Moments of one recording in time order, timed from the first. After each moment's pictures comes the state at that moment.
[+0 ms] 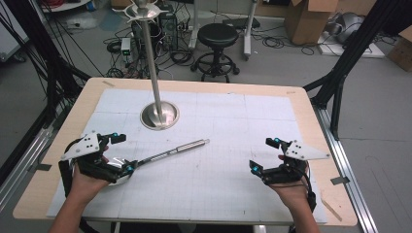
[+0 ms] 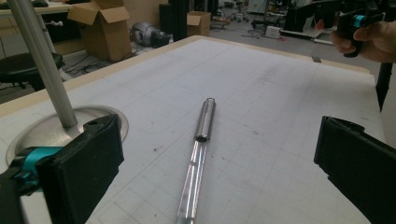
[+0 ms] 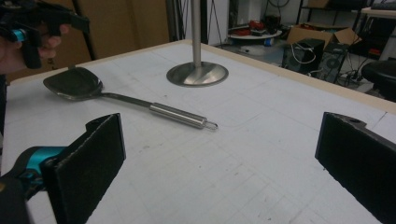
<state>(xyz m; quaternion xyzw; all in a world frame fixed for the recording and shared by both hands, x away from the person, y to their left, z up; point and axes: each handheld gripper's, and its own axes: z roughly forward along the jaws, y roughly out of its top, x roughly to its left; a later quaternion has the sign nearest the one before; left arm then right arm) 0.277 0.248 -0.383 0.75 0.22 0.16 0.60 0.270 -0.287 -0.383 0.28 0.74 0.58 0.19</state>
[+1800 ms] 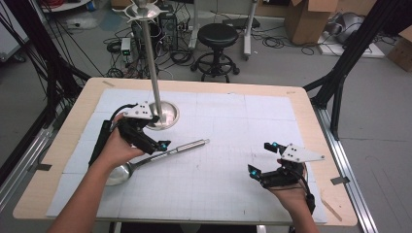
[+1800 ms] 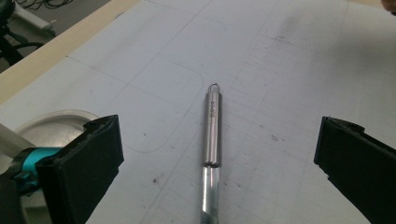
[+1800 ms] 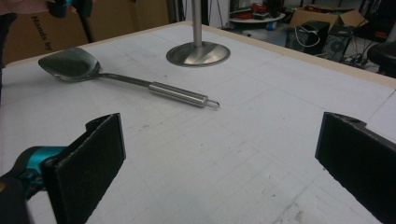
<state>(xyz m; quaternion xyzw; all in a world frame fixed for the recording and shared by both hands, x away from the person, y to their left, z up) 0.357 0.149 -0.336 0.86 0.21 0.12 0.44 0.269 -0.287 -0.397 0.29 0.75 0.56 0.18</state>
